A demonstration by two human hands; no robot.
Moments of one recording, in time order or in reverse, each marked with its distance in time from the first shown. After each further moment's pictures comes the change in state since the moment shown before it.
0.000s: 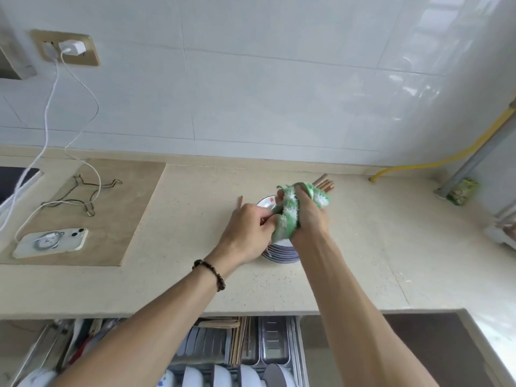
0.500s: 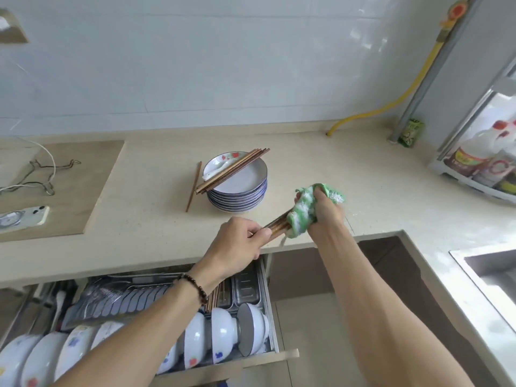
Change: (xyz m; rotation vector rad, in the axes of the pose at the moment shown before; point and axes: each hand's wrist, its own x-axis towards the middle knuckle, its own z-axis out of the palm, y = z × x) left_hand -0.113 0.031 0.119 0.040 -0.218 -0.074; right_hand -0.026 -0.037 -0.200 -0.067 0.283 -0.026
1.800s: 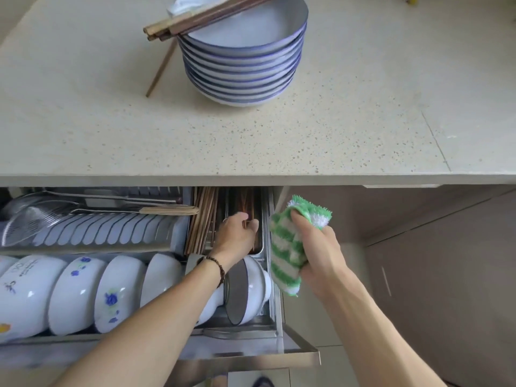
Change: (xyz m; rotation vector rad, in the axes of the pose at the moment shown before) left_hand 0.083 -0.267 0.198 -0.017 0.022 -0.536; right_hand 0.080 0.215 -0.105 -0.504 -0.272 0.247
